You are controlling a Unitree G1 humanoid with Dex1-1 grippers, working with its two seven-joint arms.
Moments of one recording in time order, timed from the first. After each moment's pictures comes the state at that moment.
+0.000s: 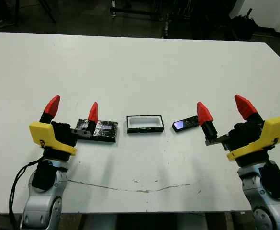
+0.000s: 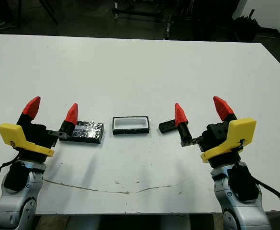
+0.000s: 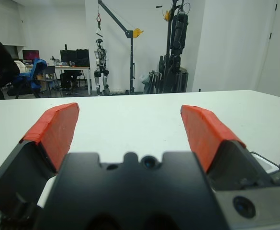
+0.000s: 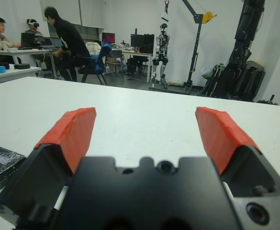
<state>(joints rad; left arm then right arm) 0.09 0.17 0.06 -0.29 -0.19 -0.08 -0.17 0.13 -0.23 -0.10 -0.64 0.29 0.35 0.19</state>
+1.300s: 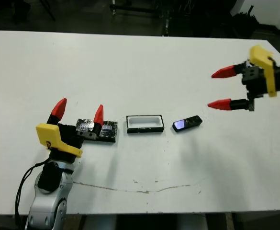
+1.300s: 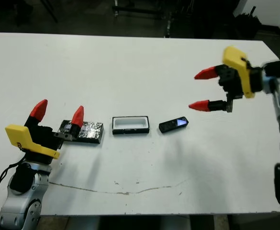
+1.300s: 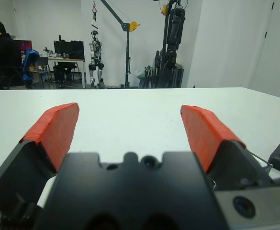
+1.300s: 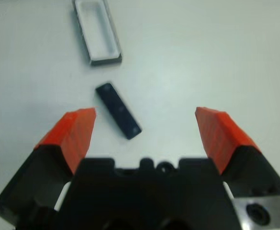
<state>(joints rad) 0.10 0.14 0.03 -0.30 -0.19 -0.06 -0.16 -1.03 -0.76 0.32 0.88 -0.04 -0.01 1.52</state>
